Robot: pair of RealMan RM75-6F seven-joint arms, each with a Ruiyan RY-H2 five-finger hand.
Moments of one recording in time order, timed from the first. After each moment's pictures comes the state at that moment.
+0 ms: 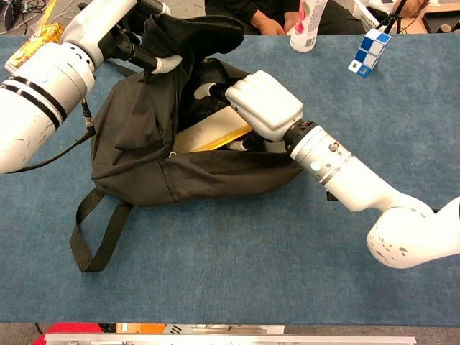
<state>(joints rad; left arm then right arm) -0.72 -1.49 -0.36 -1.92 0.93 1.20 0.23 0.75 -1.90 0.13 -1.09 -1.61 1.18 -0.18</state>
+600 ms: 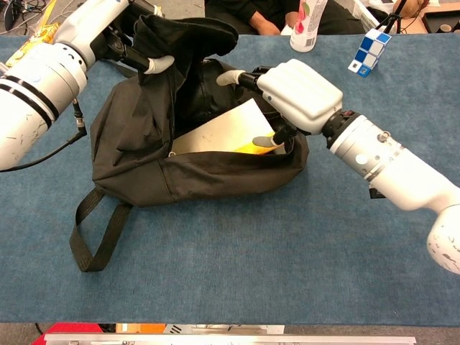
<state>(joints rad) -0.71 -1.46 -0.35 -1.91 0.93 1.19 0.21 0.69 -1.65 0.09 -1.41 -1.58 1.17 -0.23</state>
